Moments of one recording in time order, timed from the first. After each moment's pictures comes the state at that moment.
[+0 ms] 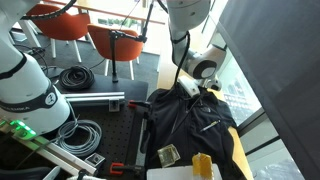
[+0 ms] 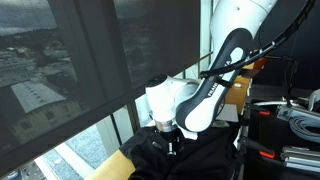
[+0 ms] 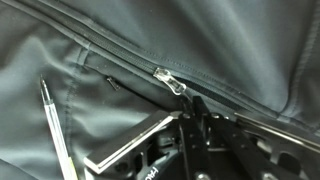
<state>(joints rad) 0.44 0.90 -0.02 -1.72 -0.23 2.53 0.16</state>
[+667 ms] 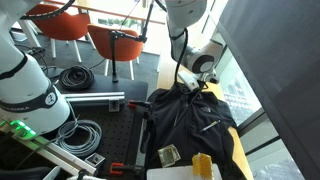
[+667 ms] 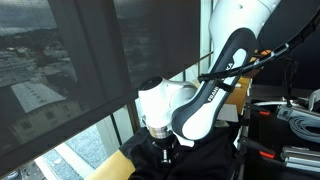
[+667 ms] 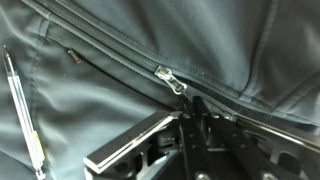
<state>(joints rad) 0.48 0.92 0.00 -1.67 -0.23 2.53 0.16</state>
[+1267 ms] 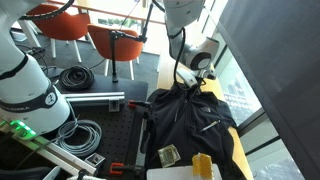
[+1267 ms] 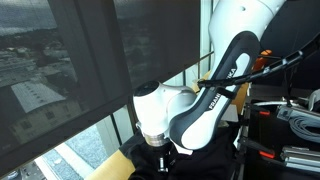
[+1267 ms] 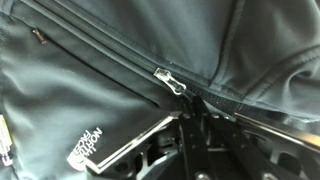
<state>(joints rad) 0.52 0.94 0.00 -1.63 -0.23 2.53 0.16</state>
